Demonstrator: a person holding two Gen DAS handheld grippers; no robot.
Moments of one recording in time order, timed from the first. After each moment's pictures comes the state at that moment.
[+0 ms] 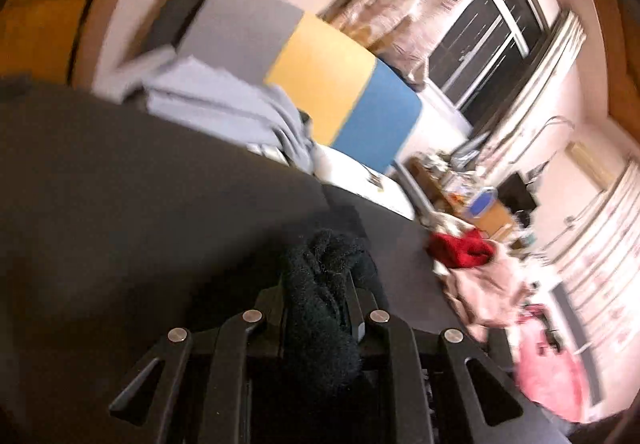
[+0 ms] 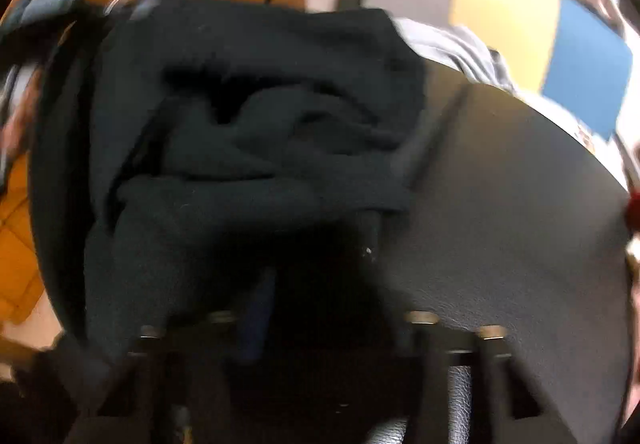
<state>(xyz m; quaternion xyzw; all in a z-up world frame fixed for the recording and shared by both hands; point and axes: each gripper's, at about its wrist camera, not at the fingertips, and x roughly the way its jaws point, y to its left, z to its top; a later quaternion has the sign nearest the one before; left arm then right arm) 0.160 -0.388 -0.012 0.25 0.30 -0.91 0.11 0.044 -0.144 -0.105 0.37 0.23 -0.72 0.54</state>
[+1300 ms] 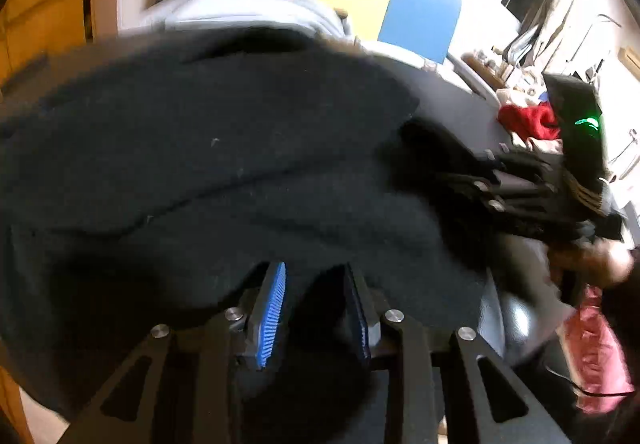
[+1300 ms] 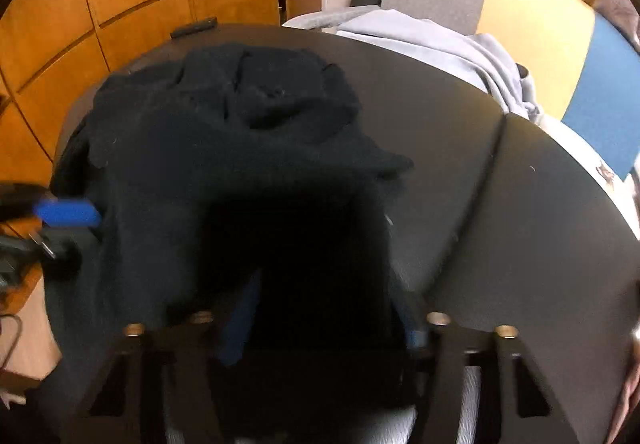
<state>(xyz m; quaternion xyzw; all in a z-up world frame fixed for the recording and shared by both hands) 0.156 -0.250 -0.144 0.40 0.20 -0.88 0.15 0.019 -0.217 -0.104 0.36 0.28 -0.71 0.53</state>
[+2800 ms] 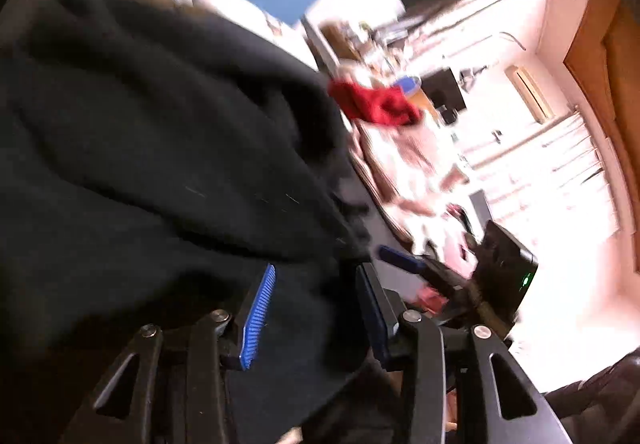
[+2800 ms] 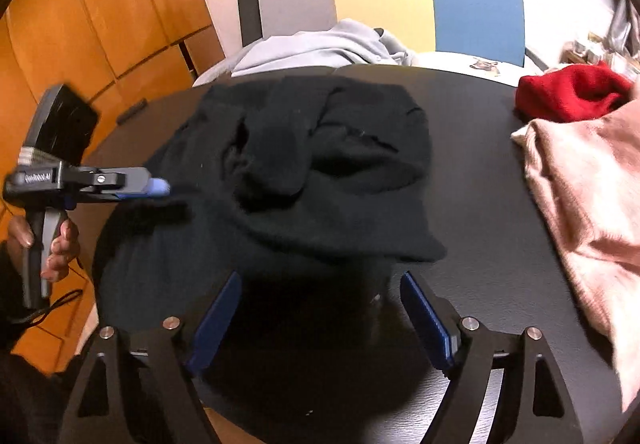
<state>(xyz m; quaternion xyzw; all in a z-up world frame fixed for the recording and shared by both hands) 0.047 -0.183 -0.110 0.42 0.38 -0.81 -0.16 -0.011 0.015 -0.084 0.41 0.11 -0.79 0.44</state>
